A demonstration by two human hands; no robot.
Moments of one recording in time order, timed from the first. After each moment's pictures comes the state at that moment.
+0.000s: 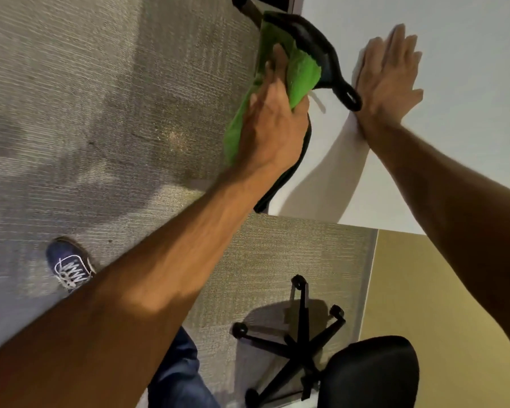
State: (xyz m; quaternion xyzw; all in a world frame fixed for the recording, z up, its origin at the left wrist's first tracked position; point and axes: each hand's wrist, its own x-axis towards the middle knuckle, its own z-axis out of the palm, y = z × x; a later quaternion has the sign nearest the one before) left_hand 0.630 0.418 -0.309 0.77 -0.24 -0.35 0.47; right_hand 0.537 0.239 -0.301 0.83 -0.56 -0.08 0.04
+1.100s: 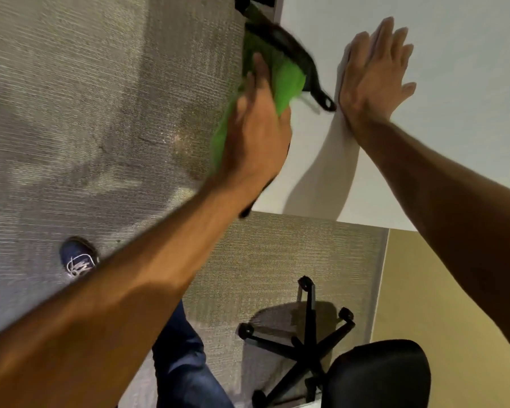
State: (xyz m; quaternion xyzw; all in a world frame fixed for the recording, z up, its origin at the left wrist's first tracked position) left_hand 0.616 0.426 -0.302 0.80 -0.27 -0.28 0.44; right_hand 0.539 0.234 -0.313 0.79 -0.61 0.06 -0.05
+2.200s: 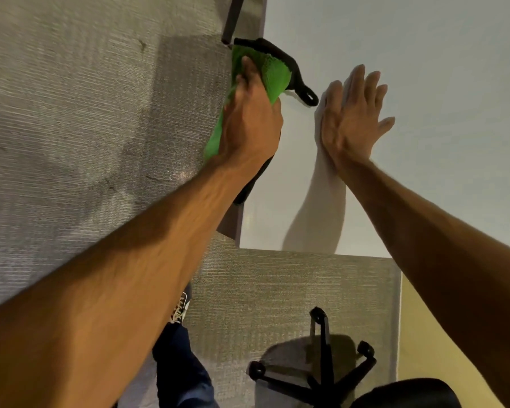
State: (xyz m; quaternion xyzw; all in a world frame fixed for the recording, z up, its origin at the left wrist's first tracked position) left_hand 0.657 0.353 -0.303 0.84 -0.30 -0.23 0.39; right_hand 0.540 0.235 -0.306 0.80 -0.59 0.04 -0.04
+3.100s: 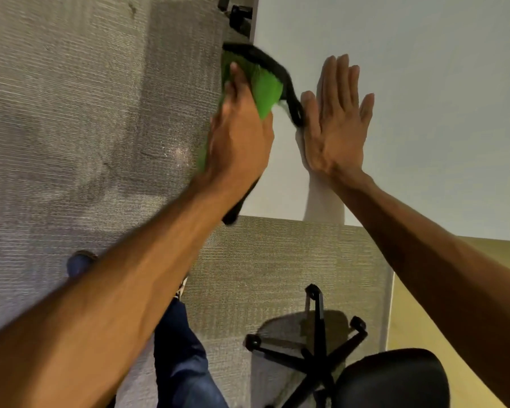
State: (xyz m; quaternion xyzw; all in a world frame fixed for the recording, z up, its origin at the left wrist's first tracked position) left_hand 0.616 0.419 -0.295 0.83 -0.30 -0.25 0.39; right_hand 0.498 0.301 -0.309 0.89 -0.45 0.03 -0.07
